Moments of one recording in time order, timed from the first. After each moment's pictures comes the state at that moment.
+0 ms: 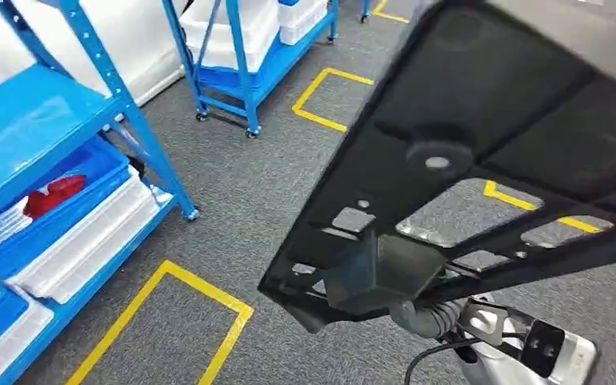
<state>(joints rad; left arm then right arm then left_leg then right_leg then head) -0.10 -0.06 1.24 -0.21 -1.00 -0.06 -0.14 -0.18 -0.24 0.36 -1.99 -0.08 0.45 -0.65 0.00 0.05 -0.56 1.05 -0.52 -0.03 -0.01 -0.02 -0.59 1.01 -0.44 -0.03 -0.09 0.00</state>
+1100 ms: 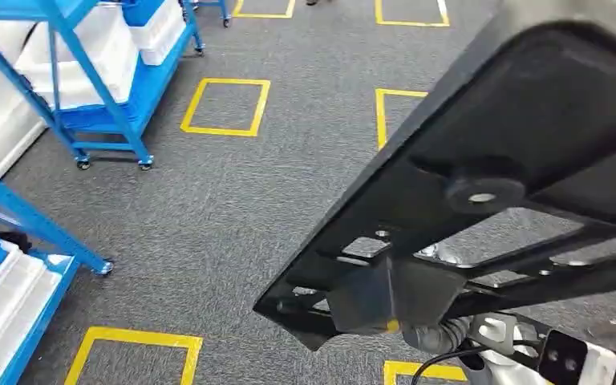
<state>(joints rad) -0.10 -0.08 1.23 -0.21 -0.98 -0.07 -0.20 -0.17 -0.24 0.35 -1.99 -0.11 0.53 -0.65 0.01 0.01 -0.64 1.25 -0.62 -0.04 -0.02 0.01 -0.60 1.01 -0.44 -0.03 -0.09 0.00</state>
